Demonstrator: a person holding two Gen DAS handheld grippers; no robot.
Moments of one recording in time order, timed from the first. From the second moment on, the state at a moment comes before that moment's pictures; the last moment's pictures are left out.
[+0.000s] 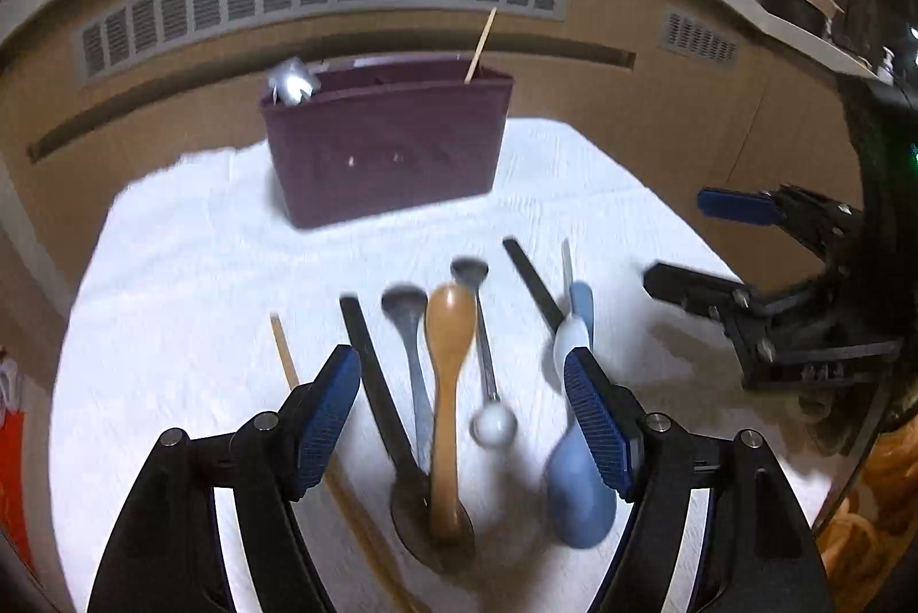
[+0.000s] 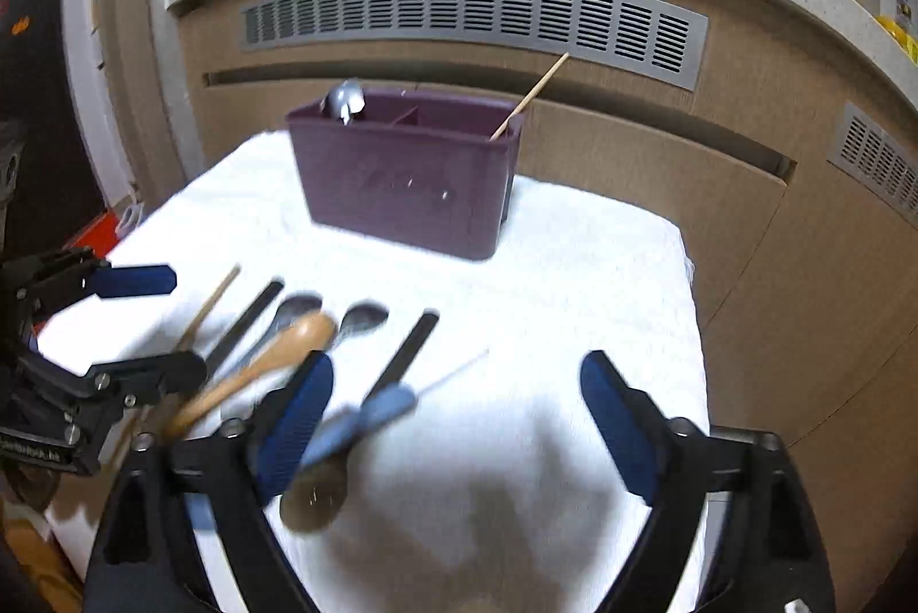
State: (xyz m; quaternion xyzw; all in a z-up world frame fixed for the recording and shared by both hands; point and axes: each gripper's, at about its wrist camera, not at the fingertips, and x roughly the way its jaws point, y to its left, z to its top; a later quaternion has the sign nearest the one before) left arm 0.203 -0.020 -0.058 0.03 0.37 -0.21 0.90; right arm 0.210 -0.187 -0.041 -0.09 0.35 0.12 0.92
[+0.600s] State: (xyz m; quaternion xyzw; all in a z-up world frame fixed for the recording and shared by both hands) left arm 0.291 -0.049 -0.079 0.08 0.46 -0.22 0.85; right arm 0.178 -0.205 -0.050 -0.09 0.34 0.11 0.93
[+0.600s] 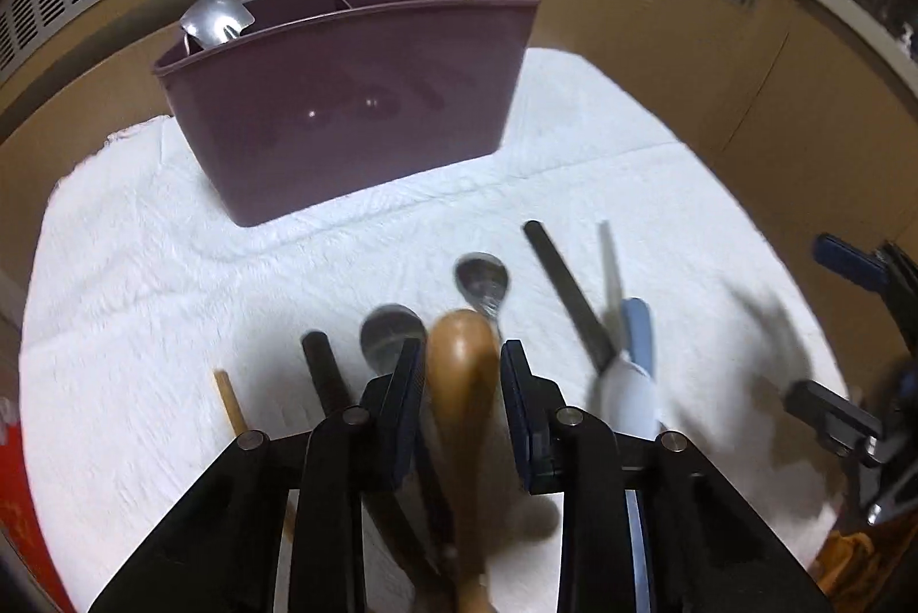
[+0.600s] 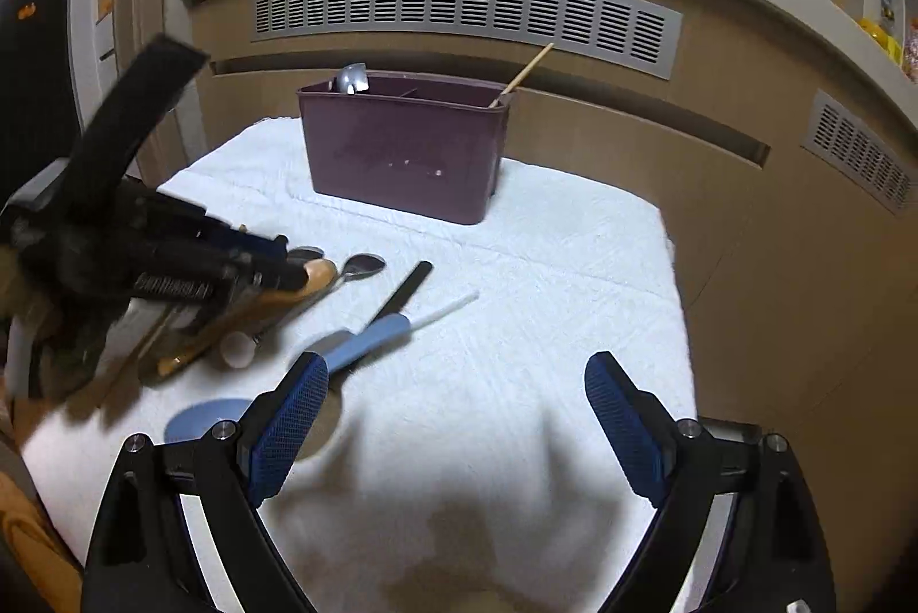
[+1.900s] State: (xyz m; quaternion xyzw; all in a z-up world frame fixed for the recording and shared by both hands) left arm 0.310 -0.068 -0.087 0.08 0.50 -0.24 0.83; right arm 0.182 -0.206 -0.067 -0.06 0.36 0.12 0.92
